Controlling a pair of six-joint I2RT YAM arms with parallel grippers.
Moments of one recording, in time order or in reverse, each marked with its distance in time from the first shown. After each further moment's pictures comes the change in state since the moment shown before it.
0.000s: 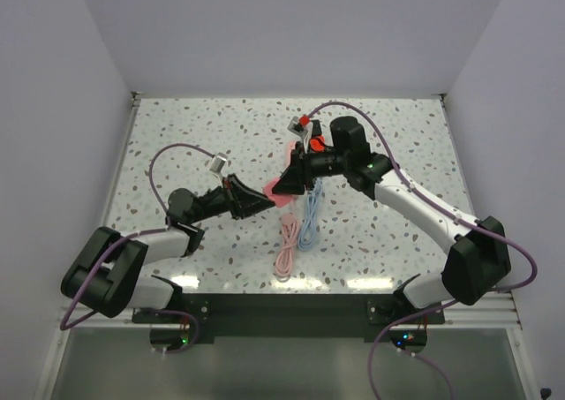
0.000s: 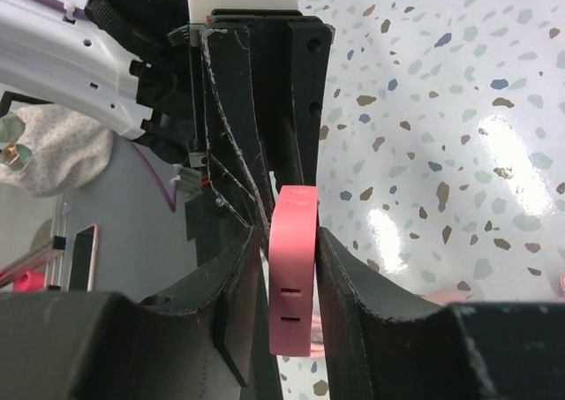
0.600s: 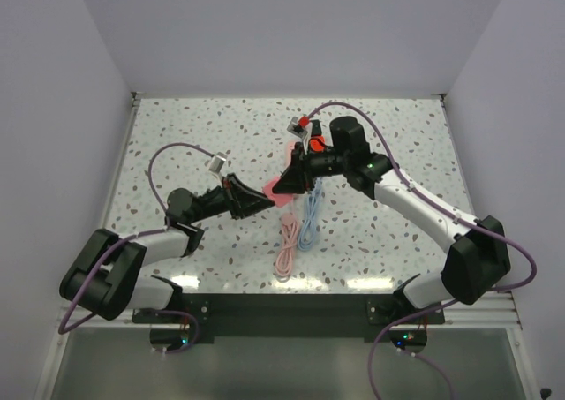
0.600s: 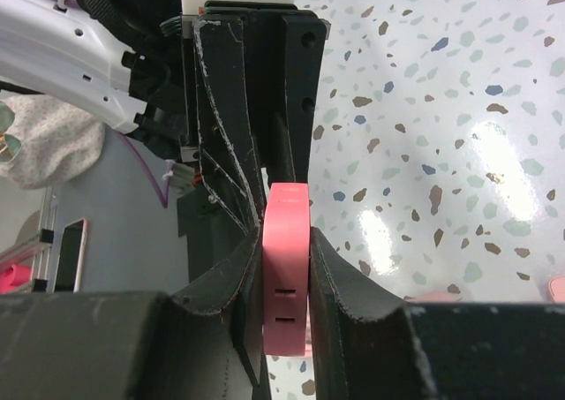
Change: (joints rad) left arm 0.001 -0.015 0.005 -0.008 -0.001 0.005; right arm 0.002 0.004 0.000 -0.006 -0.006 -0.045
